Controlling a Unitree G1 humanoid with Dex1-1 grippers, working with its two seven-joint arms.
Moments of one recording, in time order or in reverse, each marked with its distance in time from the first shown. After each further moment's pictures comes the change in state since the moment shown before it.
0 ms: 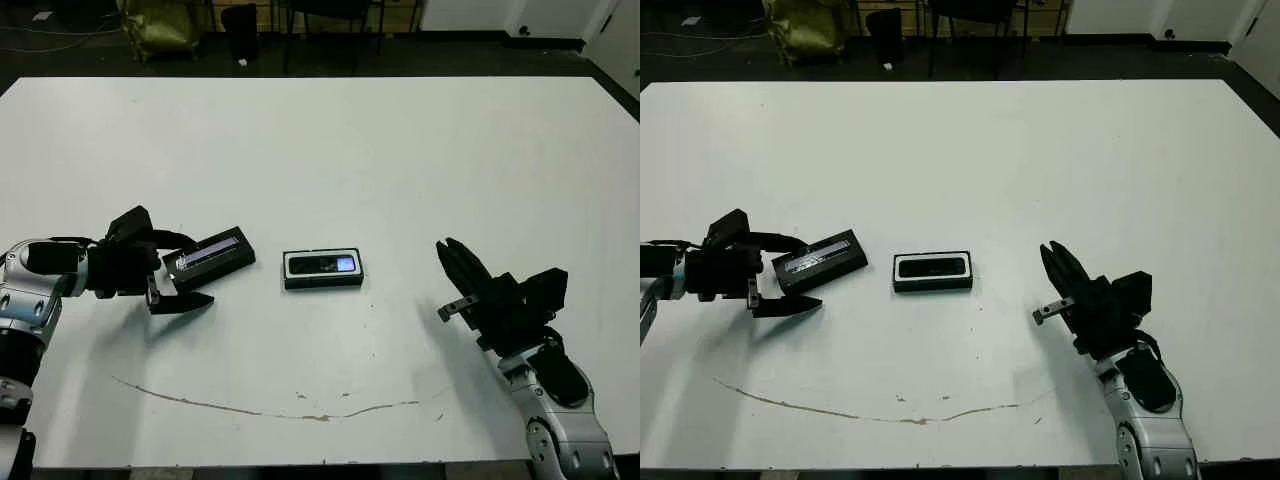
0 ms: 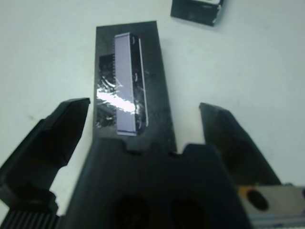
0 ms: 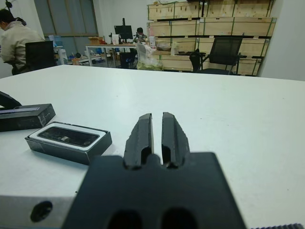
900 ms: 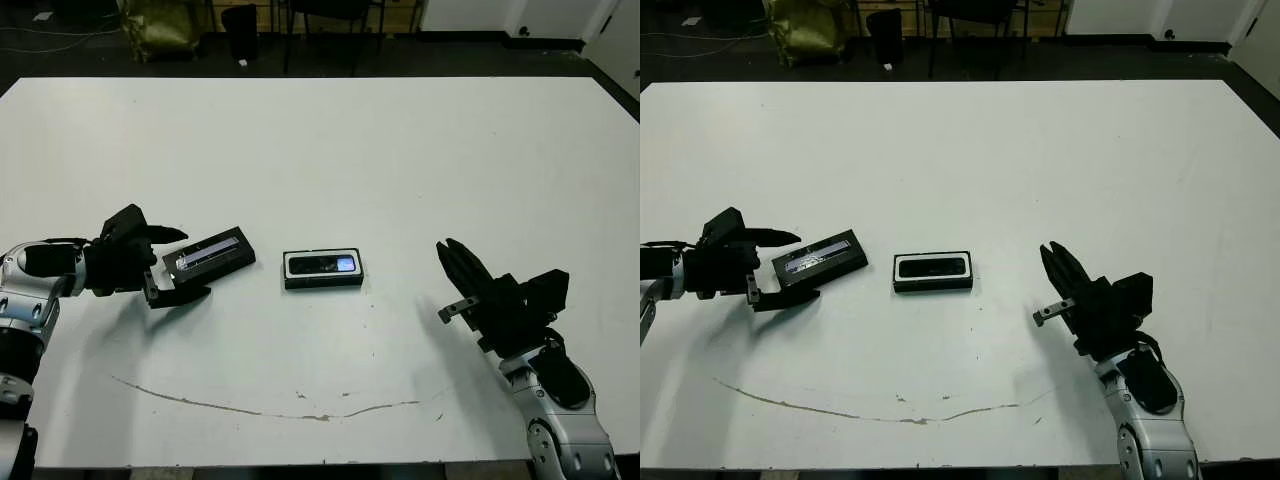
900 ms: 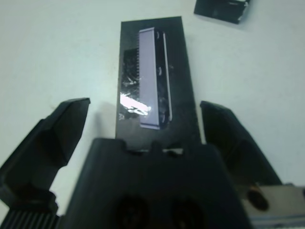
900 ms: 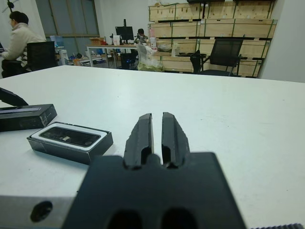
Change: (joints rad) left arm -0.034 -0.007 -0.002 0.109 0.002 -0.070 0.052; right arm 0.005 -0.002 0.000 -0.005 0.000 0.000 -0.001
